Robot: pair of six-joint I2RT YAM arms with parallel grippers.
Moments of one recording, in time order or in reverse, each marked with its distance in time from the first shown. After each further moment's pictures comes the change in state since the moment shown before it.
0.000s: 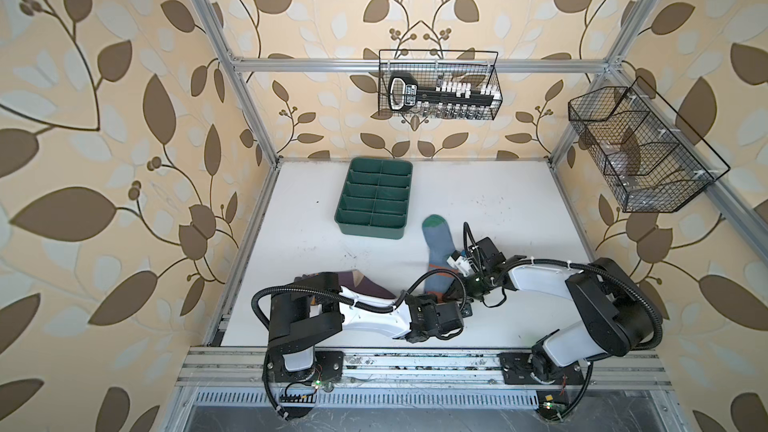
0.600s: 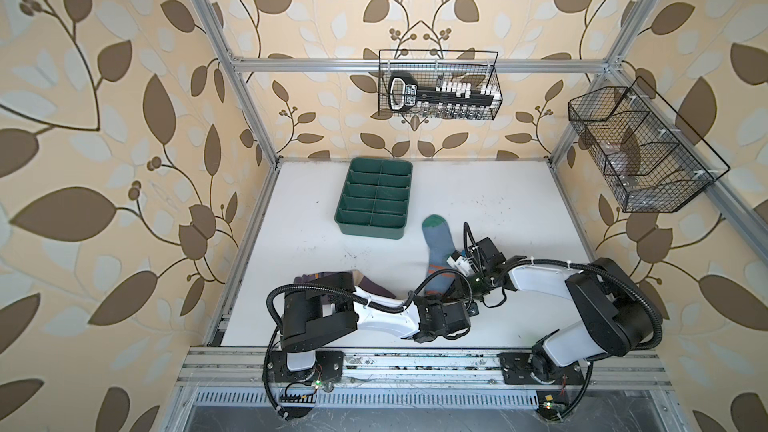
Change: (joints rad) left arm 0.006 0.076 0.050 0.043 -0.003 -0.017; right arm 0.000 0.000 -0.005 0.008 -0.005 0.000
